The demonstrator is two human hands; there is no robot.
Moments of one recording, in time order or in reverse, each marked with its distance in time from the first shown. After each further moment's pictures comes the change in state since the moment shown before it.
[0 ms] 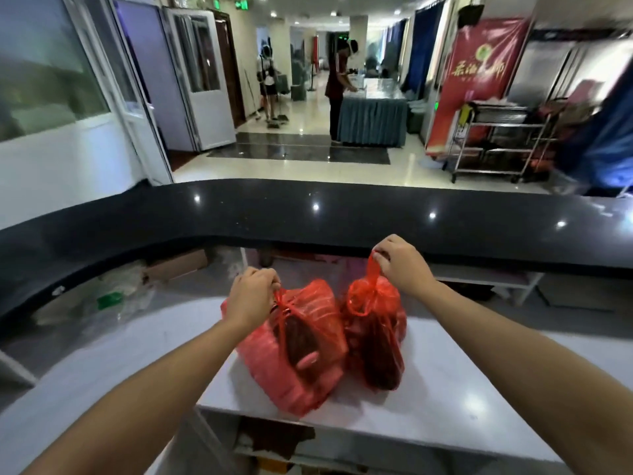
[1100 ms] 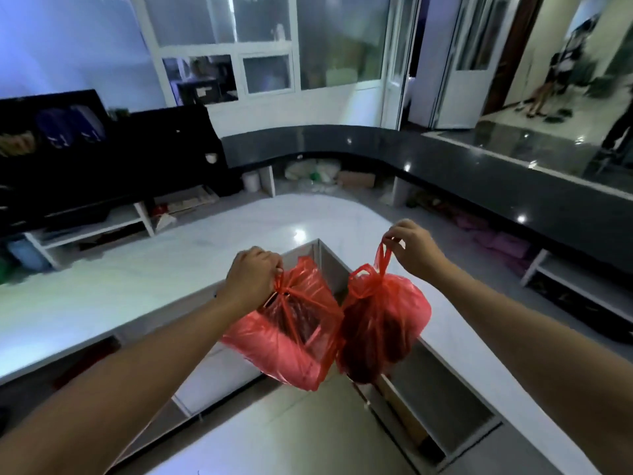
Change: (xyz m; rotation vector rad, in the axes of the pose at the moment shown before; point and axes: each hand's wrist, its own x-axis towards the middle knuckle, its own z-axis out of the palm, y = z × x) left_hand -0.433 0.260 -0.104 0.505 0.219 -0.550; right_hand -0.225 -0.040 -0.070 0.426 -0.281 -0.804
